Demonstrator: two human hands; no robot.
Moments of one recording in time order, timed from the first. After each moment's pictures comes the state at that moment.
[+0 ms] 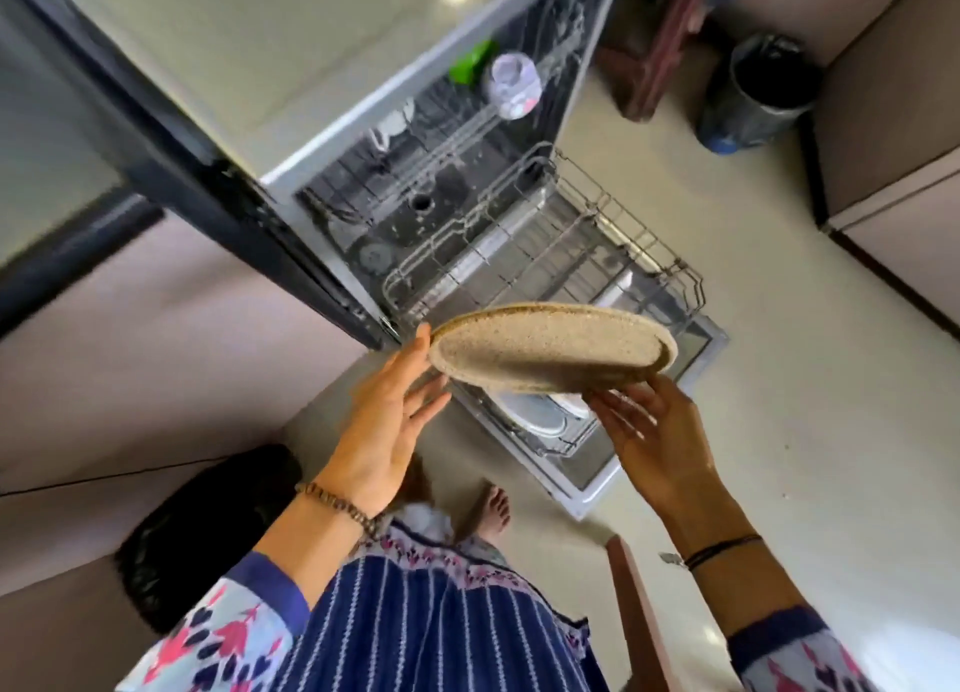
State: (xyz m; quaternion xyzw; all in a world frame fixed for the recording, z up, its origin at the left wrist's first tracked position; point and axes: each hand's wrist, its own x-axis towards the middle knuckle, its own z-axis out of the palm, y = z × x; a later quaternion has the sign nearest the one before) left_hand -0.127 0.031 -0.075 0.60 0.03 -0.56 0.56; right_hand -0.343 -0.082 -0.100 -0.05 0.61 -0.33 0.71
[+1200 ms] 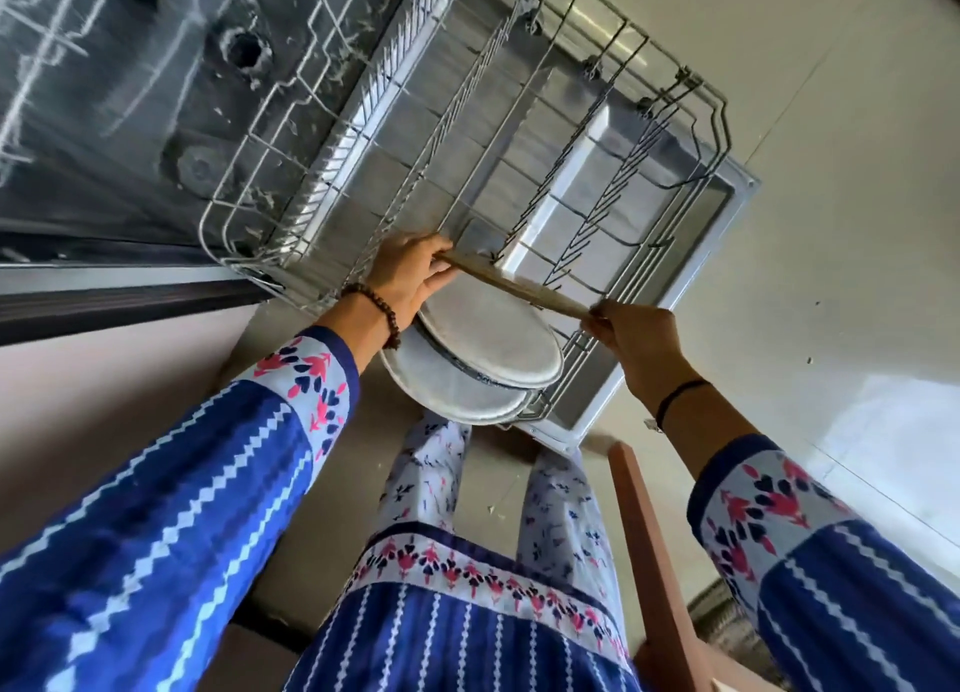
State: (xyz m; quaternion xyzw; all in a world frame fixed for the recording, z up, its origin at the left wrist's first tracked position) left_hand -0.158 -0.196 -0.377 0.69 0.07 -0.62 0.36; right_hand -0.409 -0.209 -0.392 -0.20 0.78 -0.10 0.59
